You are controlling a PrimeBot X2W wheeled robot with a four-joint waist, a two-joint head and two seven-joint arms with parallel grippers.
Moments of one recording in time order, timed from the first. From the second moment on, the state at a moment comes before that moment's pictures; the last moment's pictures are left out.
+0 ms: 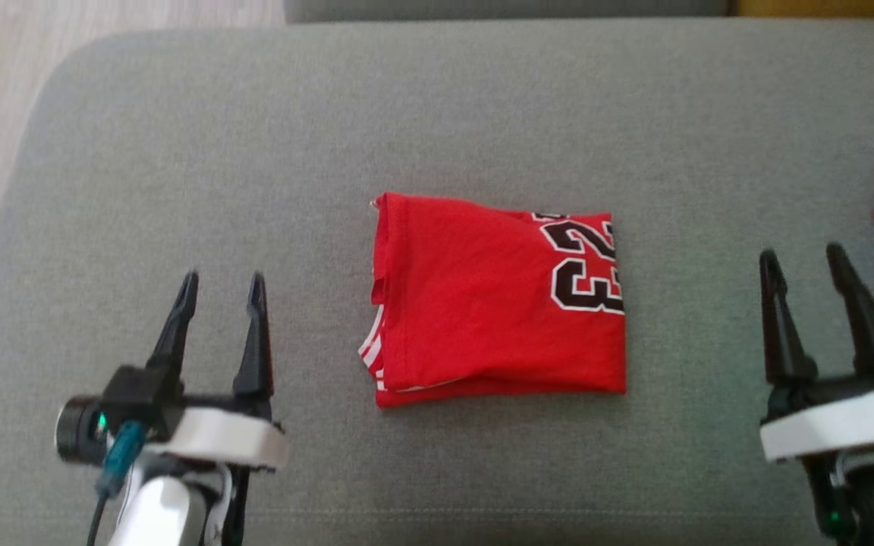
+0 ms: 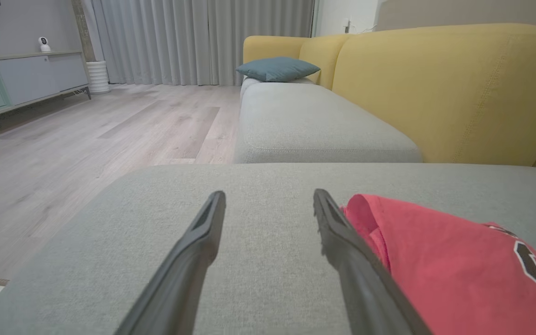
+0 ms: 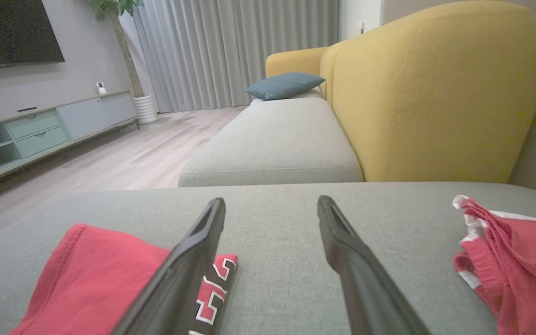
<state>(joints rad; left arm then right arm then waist) -0.06 0.15 -0.27 0.05 -0.20 0.15 -0.25 0.03 -0.15 -0.02 -0.13 0.26 0.12 -0.01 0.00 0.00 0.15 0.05</state>
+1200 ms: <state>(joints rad) 0.10 0.21 -0.28 0.02 -0.22 0.16 -0.18 0.22 -0.09 -0.04 -0.20 0.21 0.12 0.09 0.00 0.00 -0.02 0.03</state>
